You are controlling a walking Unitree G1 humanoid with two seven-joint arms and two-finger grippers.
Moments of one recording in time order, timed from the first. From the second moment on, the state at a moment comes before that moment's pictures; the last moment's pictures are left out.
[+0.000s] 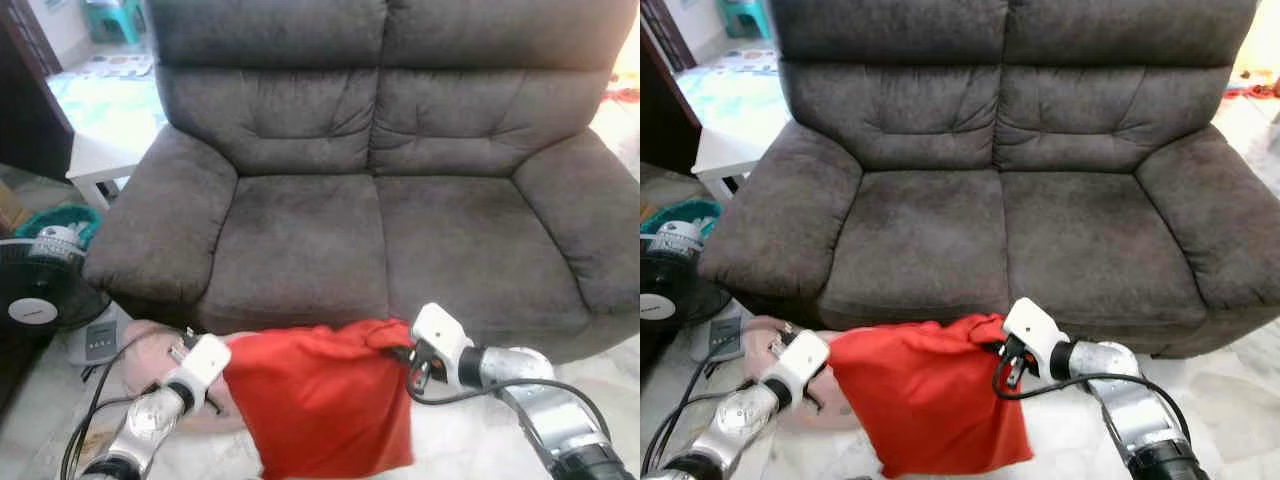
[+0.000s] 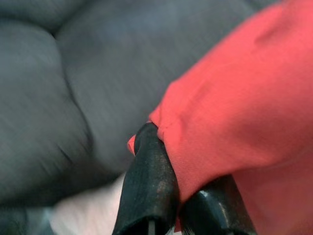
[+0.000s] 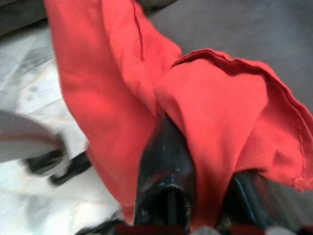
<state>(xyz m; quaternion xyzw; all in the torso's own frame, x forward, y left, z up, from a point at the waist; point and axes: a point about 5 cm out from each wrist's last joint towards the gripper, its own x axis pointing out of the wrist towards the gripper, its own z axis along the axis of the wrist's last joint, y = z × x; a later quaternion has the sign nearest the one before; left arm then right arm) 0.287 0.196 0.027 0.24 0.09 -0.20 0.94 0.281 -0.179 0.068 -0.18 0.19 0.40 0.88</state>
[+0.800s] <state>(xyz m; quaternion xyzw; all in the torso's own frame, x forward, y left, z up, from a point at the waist) 0.305 0.139 0.102 0.14 -0.08 -0.06 0.98 0.298 -0.177 0.064 0.03 0.05 0.04 1.00</state>
